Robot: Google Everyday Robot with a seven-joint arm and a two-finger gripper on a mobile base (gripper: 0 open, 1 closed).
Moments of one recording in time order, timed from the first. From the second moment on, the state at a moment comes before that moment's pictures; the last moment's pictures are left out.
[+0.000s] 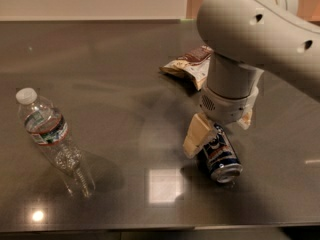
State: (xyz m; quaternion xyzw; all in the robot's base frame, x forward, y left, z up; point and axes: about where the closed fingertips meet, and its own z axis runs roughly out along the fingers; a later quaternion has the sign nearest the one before) arm 0.427 -0.131 0.848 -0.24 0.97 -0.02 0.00
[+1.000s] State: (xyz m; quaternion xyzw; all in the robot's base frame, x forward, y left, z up) arm 0.431 -0.109 0.861 -0.29 0.96 0.00 0.03
